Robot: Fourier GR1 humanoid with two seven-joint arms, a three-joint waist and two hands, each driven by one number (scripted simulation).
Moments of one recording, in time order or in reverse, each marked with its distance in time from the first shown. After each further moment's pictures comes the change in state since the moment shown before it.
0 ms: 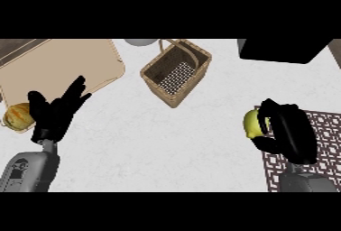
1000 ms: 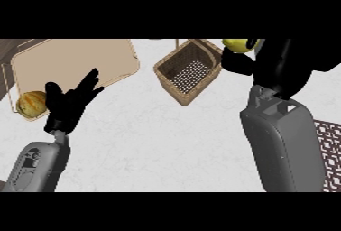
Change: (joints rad) left arm -0.075 -0.021 -0.050 0.015 -0.025 -0.011 0.019; right arm -0.649 0.039 0.108 0.056 0.074 -0.085 1.012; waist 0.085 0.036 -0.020
